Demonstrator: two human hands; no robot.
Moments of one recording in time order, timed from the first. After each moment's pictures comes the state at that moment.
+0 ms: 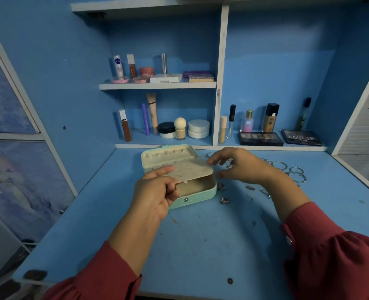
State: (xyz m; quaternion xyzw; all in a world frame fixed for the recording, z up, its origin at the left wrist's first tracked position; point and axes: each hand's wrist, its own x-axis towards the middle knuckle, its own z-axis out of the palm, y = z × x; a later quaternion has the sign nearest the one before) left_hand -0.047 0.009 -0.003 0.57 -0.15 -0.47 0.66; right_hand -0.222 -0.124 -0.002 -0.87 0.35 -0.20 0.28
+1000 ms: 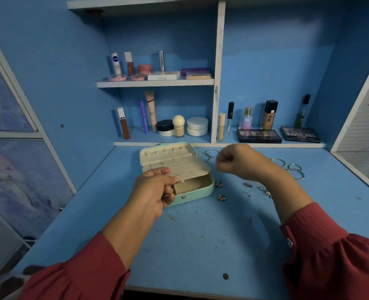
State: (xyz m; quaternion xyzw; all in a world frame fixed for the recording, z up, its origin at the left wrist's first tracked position) left_hand -0.045 0.009 -0.006 0.62 -0.18 -0.47 0.61; right_hand -0.225 -0.107 0.010 -0.86 0.43 -0.18 0.21
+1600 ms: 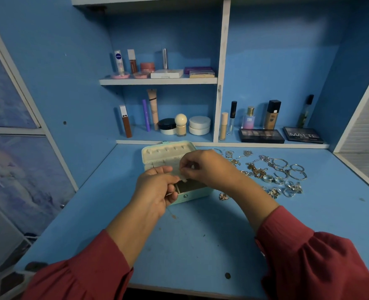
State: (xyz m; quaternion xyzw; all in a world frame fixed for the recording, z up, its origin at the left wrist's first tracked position) left_hand -0.046 0.007 -0.008 0.61 -0.18 -0.46 0.62; right_hand -0.164 -0.080 -0.001 -0.92 0.30 -0.22 0.16
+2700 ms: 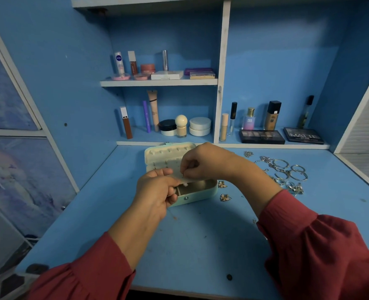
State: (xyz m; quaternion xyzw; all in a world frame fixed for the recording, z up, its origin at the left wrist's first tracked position) left_hand -0.049 0.012 -0.006 0.62 -0.18 -0.44 0.62; right_hand -0.161 -0.083 0.027 -0.94 0.29 -0.11 0.14
